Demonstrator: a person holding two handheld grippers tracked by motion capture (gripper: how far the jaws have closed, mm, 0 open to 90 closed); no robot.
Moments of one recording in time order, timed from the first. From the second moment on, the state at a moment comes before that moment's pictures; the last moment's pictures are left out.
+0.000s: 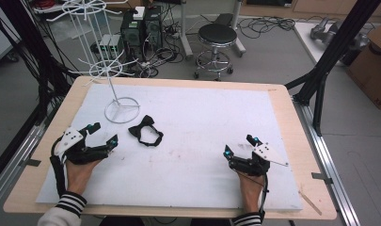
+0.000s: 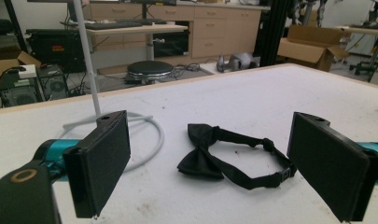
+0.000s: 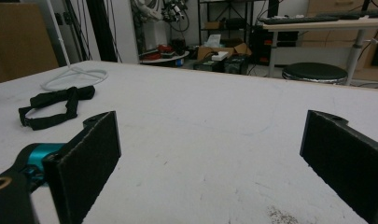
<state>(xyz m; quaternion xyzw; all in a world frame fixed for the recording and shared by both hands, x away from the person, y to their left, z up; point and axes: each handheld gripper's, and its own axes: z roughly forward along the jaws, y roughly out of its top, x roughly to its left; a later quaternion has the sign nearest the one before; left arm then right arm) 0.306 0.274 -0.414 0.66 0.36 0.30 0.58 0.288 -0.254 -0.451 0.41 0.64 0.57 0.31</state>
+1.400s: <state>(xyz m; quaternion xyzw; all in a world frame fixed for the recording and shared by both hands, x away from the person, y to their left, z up) 0.388 0.214 -0.376 0.80 0.36 0.23 0.42 0.287 -0.256 -0.452 0.41 0.63 0.58 0.31</state>
